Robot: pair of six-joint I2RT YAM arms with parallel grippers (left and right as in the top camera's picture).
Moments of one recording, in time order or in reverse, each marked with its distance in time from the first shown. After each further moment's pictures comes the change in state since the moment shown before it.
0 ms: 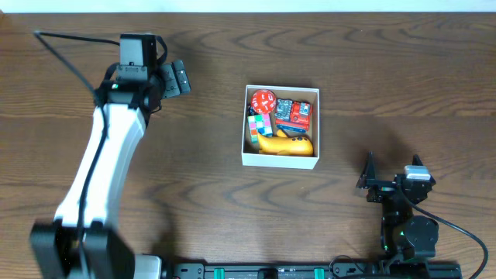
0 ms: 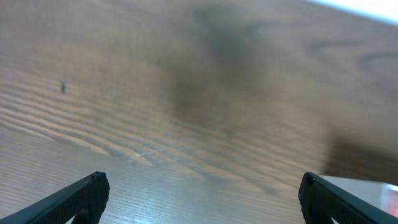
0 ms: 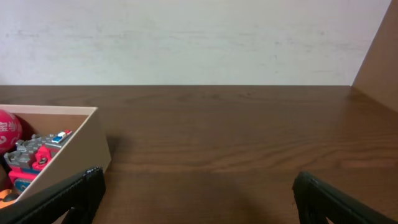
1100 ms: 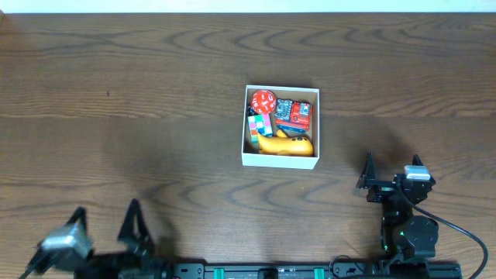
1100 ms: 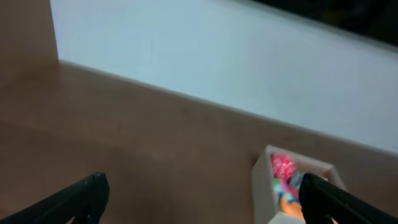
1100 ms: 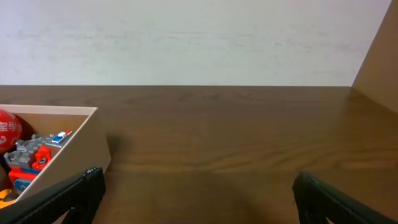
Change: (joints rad) left arm 0.004 -1.421 -0.420 -0.336 -0.001 0.011; right arm 0.000 -0.001 0.000 0.000 0.000 -0.003
